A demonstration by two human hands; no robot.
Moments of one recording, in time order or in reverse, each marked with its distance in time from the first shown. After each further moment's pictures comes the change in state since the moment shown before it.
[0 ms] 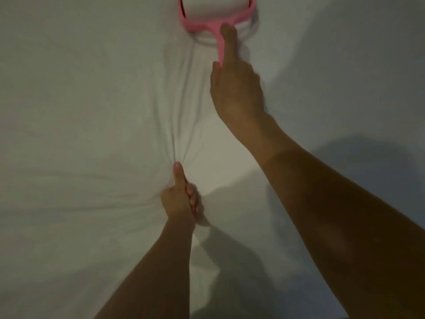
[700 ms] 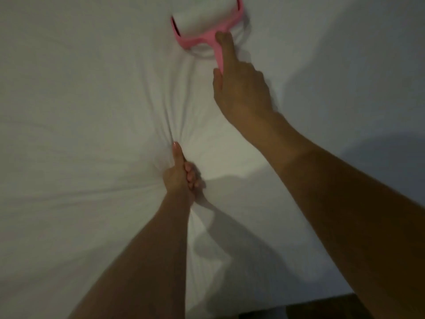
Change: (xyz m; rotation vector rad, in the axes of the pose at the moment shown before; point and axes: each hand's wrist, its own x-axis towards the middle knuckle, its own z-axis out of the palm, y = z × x) left_hand 0.000 -0.002 -0.005 0.003 -0.133 0.095; right_hand -0.061 0.023 -0.014 0.000 -0.048 0.009
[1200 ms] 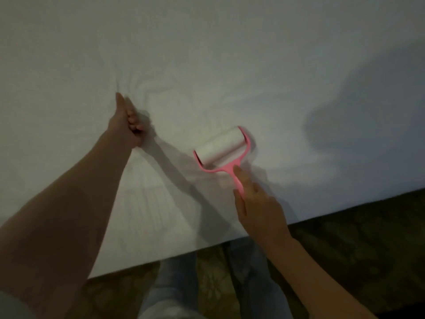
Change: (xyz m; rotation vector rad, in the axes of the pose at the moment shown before) left_hand -0.042 -0.001 -0.019 -0.016 -0.269 0.084; right_hand -0.340 0.159 0.078 0.135 0.153 -0.050
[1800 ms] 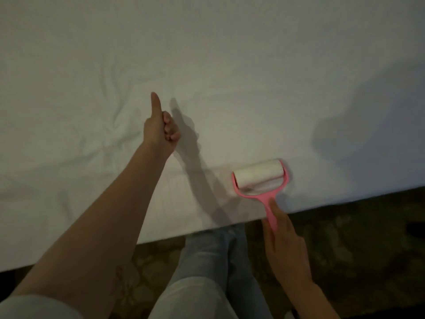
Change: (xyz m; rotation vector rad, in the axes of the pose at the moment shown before) left_hand -0.052 -0.100 0.067 0.008 -0.027 0.135; right_hand -0.091 0.065 -0.065 0.056 -0.151 0.314
